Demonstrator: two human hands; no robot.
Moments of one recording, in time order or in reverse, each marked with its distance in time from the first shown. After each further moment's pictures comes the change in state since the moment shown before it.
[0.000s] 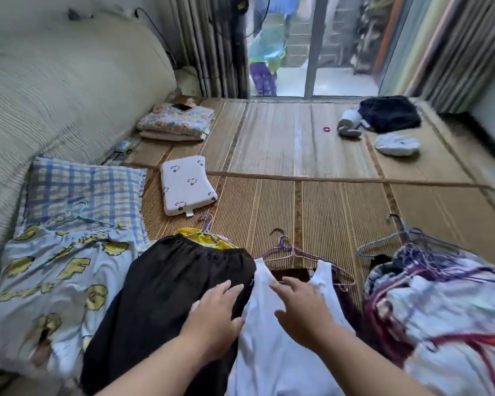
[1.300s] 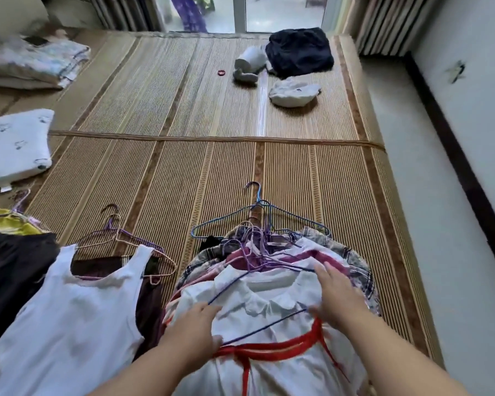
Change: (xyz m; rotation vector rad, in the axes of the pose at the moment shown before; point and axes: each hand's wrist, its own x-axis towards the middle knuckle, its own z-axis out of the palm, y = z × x) left_hand 0.172 0.445 0.274 0.056 -0.376 -0.076; right_hand -0.060 0.628 -0.078 0.014 -0.181 0.419
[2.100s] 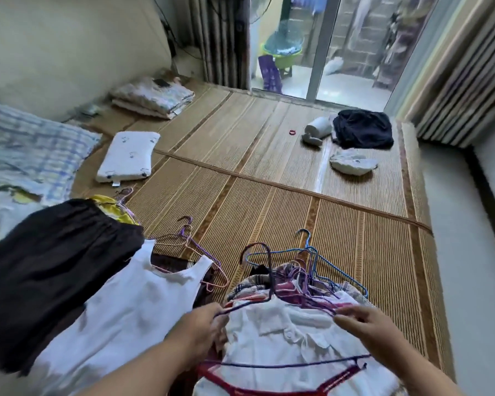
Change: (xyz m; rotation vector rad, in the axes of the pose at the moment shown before) left_hand -0.114 -0.045 -0.051 -0.559 0.297 -0.053; right_hand -0.088 -0.061 -0.090 0.495 0.010 -0.272
